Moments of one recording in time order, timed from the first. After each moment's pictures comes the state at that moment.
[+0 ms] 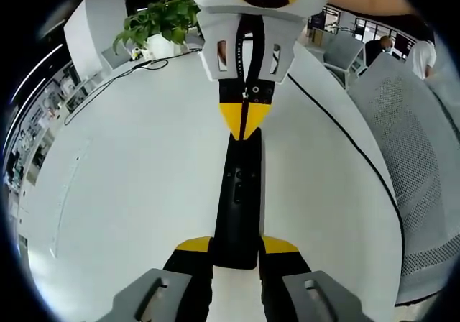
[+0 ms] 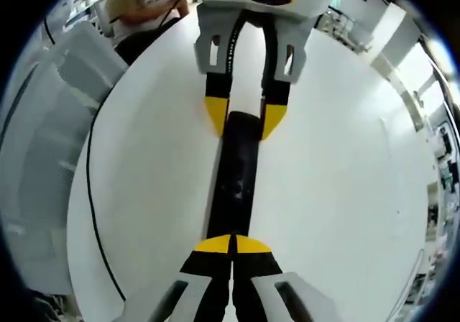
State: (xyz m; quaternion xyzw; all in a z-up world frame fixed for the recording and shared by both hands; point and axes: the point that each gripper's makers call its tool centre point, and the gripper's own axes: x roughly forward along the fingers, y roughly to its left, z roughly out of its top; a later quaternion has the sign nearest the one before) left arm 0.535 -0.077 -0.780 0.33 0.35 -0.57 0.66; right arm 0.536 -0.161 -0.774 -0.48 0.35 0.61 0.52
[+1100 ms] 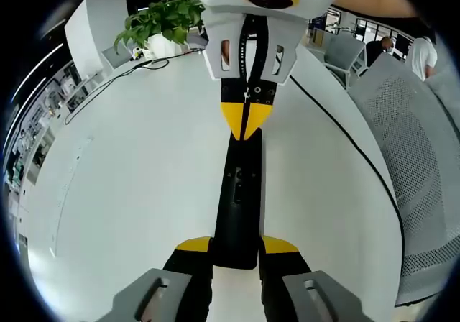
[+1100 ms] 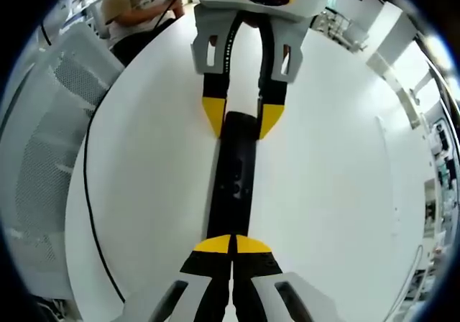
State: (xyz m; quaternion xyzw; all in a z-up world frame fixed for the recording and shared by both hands) left arm 0.534 -0.078 -0.780 0.33 0.36 -0.57 0.66; right arm 0.536 -0.162 -0.774 -0.49 0.35 0.60 0.53
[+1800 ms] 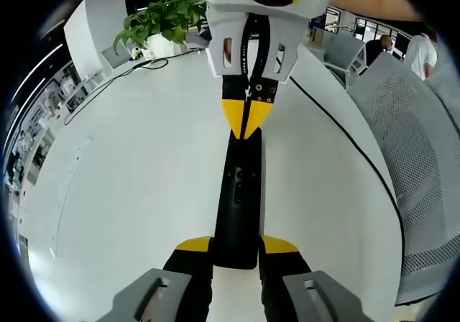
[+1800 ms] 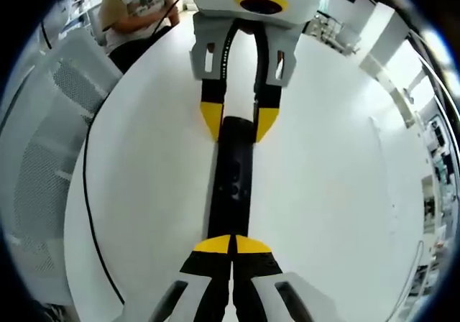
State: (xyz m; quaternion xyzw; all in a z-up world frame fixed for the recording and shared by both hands) left arm 0.534 -0.078 -0.780 0.34 0.35 -0.57 0.66; right arm 0.537 -0.162 -0.770 -0.47 0.33 0.61 0.55
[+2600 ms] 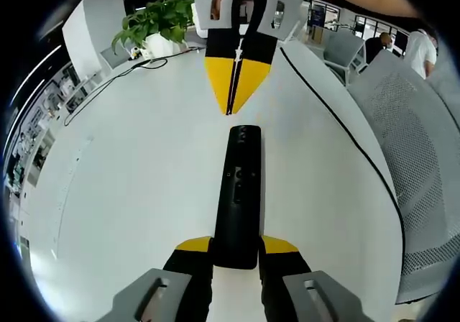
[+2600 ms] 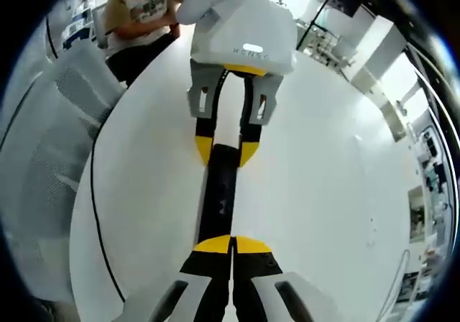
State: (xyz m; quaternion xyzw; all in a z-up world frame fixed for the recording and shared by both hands) left arm 0.535 -0.080 -0.779 0.34 0.36 -0.57 0.66; right arm 0.541 -0.152 -0.728 -0.47 0.29 0.61 0.57
